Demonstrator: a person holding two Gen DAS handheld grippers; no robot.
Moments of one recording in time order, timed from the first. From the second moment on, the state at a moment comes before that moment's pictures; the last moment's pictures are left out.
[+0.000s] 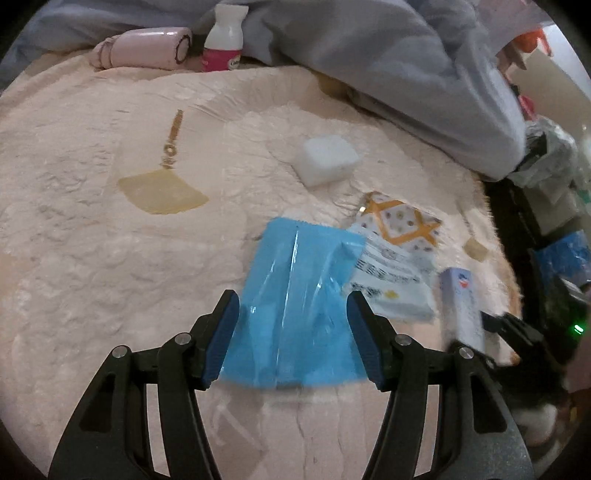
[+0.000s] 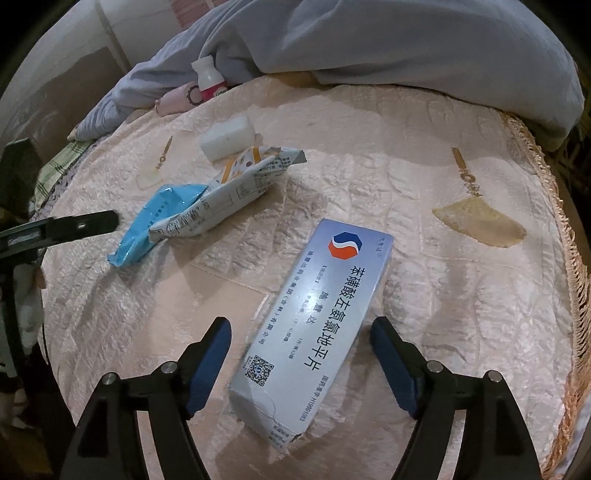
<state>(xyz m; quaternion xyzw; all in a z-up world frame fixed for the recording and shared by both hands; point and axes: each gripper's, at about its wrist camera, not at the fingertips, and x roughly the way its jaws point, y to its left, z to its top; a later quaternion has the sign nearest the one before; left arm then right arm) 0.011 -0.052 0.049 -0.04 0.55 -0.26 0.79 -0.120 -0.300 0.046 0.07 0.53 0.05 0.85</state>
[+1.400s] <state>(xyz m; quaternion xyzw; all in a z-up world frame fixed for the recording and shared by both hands) -0.116 -0.101 0.105 0.01 0.50 -0.26 0.82 -0.170 -0.332 0.080 0.06 0.50 0.01 0.86</state>
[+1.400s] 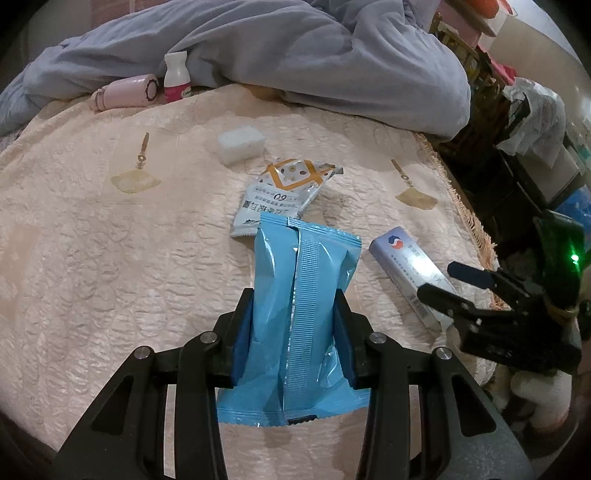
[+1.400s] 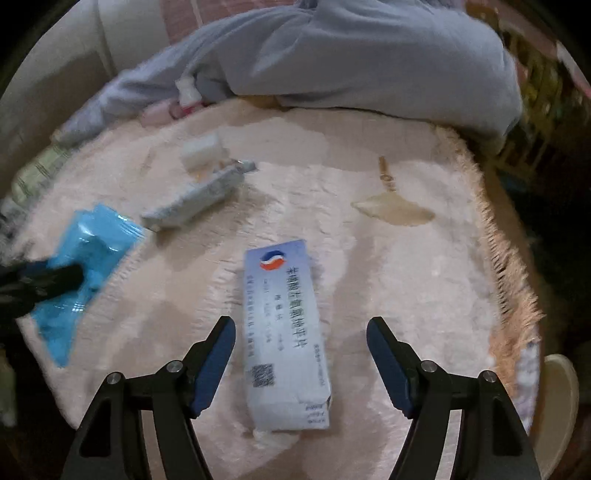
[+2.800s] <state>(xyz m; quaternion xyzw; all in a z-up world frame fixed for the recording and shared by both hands) -0.249 -0.385 0.132 0.07 0.50 -0.49 0.71 -0.373 -0.565 0.096 0.17 0.47 -0.17 0.85</state>
